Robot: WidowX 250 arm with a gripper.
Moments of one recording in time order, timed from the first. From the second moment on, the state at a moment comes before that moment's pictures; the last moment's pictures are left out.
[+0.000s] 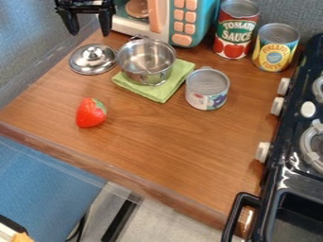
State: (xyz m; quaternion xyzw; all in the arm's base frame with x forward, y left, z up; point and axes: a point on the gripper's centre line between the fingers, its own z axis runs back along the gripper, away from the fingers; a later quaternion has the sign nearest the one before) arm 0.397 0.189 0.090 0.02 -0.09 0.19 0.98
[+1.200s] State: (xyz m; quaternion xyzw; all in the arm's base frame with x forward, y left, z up) arm 0.263 0.115 0.080 -0.01 -0.08 0.03 1.00
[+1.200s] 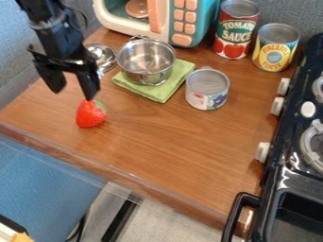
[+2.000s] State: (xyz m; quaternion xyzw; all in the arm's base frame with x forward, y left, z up) arm 0.258 0.101 0.028 0.04 -0.05 0.01 1.00
